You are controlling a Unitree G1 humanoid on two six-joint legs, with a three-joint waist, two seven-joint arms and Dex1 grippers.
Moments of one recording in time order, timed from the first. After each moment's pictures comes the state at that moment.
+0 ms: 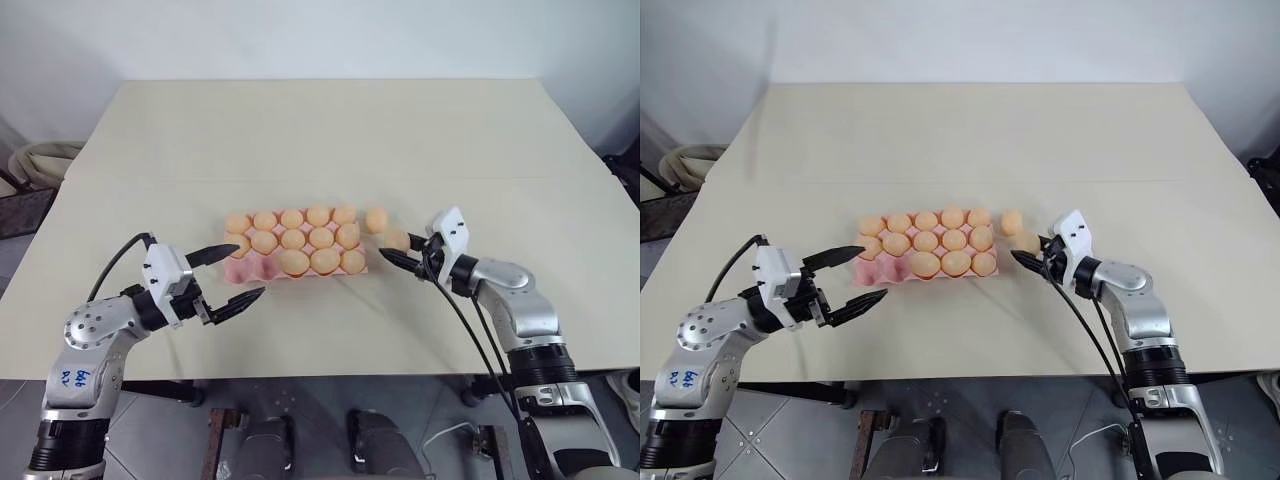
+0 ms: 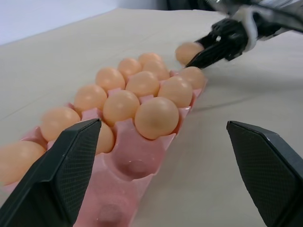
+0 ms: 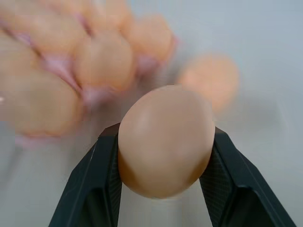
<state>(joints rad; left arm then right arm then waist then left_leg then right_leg) -0.09 0.62 0.23 -0.20 -0.47 0.15 -0.89 -0.52 -0.47 0.00 0.16 0.30 0.32 0.85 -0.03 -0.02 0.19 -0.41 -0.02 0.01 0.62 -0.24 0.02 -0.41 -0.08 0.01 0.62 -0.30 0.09</state>
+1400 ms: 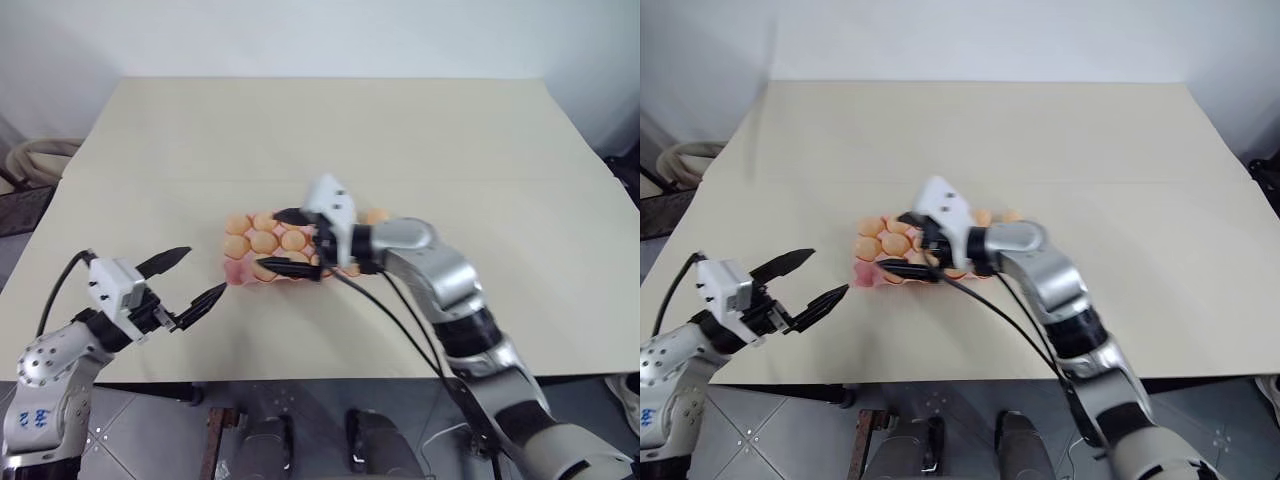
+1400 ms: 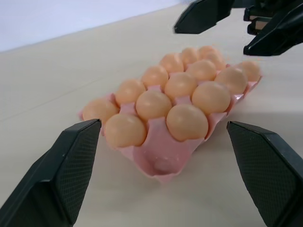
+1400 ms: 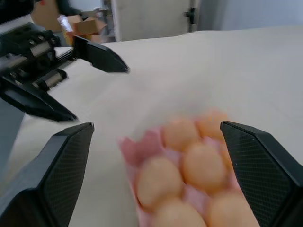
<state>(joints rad) 0.03 0.59 0.35 -0.26 -0.50 0.16 -0.80 -0.70 -0.29 0.21 -0.09 0.28 0.58 0.87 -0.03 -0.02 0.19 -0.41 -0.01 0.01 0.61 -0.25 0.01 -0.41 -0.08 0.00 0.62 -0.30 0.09</state>
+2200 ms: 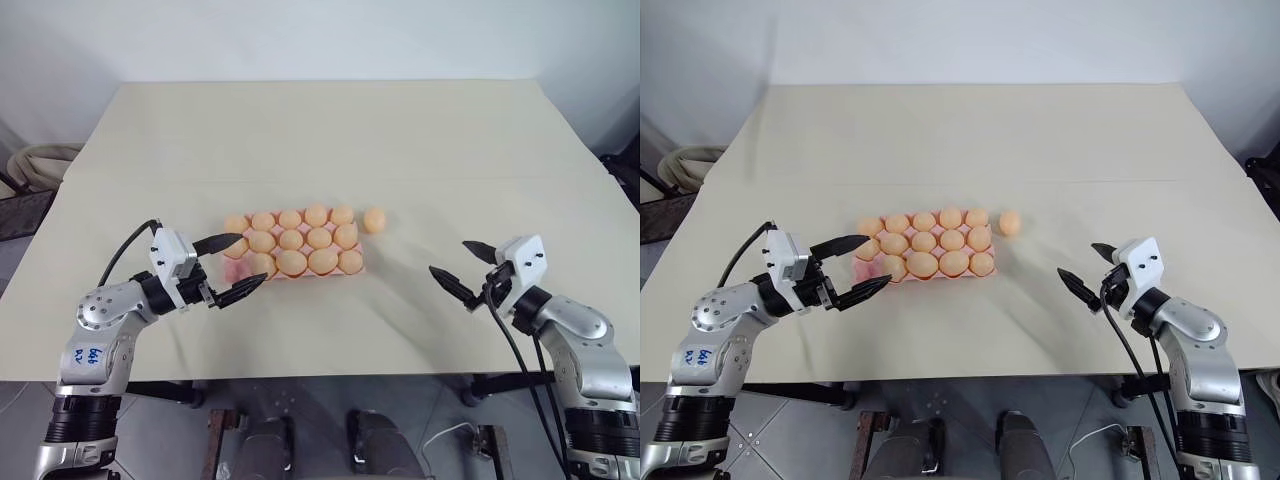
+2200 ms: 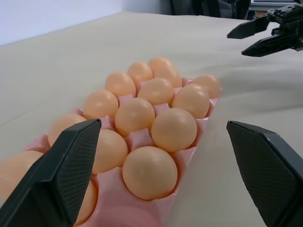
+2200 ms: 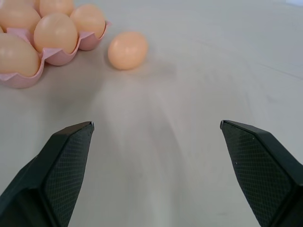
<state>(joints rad) -0.21 0.61 0.17 -0.07 -0.46 0.17 -0.91 -0.21 -0.55 -0.24 -0.01 0.30 0.23 0.79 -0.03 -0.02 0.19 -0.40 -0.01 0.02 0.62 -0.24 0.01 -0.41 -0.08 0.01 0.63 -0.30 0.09</state>
